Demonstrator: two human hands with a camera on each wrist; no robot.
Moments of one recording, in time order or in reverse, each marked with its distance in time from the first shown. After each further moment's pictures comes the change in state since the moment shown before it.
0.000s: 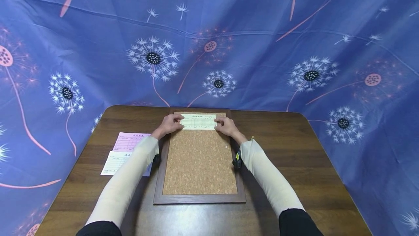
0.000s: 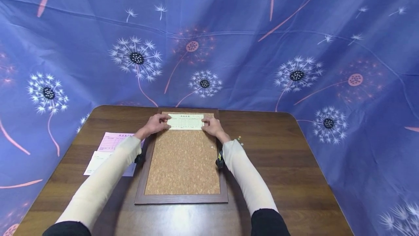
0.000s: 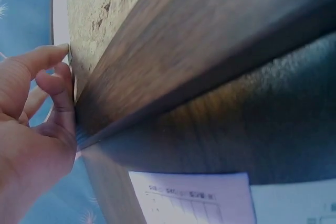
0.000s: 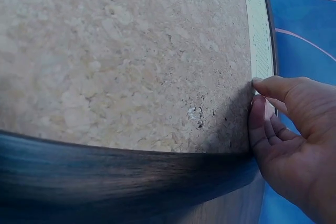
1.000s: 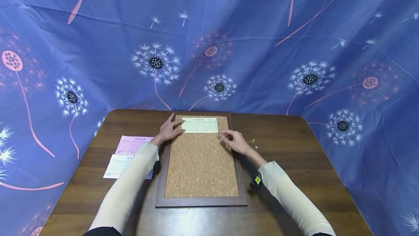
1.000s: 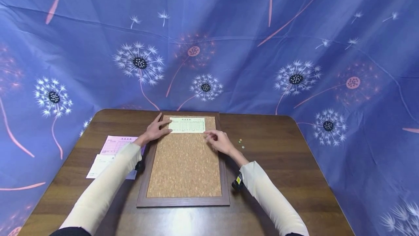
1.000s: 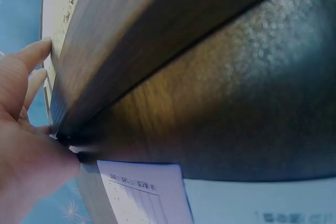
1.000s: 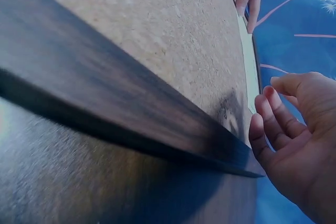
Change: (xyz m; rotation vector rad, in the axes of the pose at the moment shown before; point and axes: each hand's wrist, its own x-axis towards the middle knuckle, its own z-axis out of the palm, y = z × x) left_hand -0.009 -0.029 0.002 0.146 -0.036 0.055; right_hand -0.066 0.011 -0.008 0.294 -0.019 -0.202
